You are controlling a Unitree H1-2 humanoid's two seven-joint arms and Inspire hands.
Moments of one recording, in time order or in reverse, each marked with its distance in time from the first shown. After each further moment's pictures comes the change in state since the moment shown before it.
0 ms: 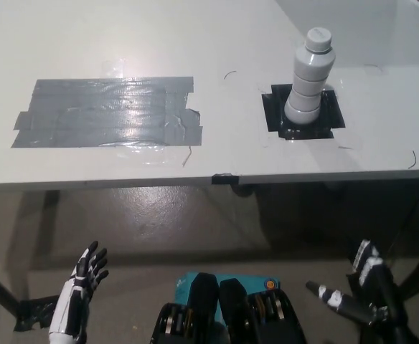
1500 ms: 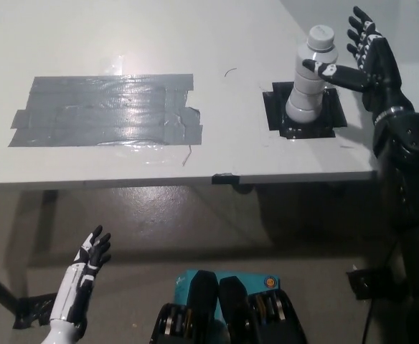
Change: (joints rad) left_arm -0.037 0.020 -0.017 -0.008 0.037 -0.026 -0.005; right_arm -0.905 -0.054 -0.165 0.633 -0.010 0.231 -0.084
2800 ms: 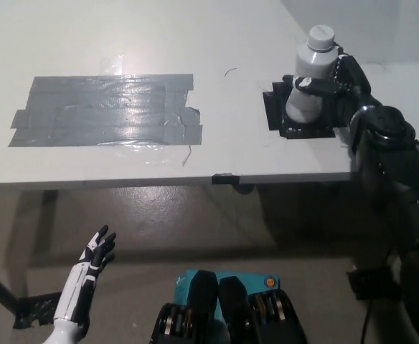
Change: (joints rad) left_arm 0.000 0.008 -0.020 -0.008 0.031 -0.001 -0.001; right_arm -0.168 -0.003 0.009 0.446 0.042 -0.050 0.006
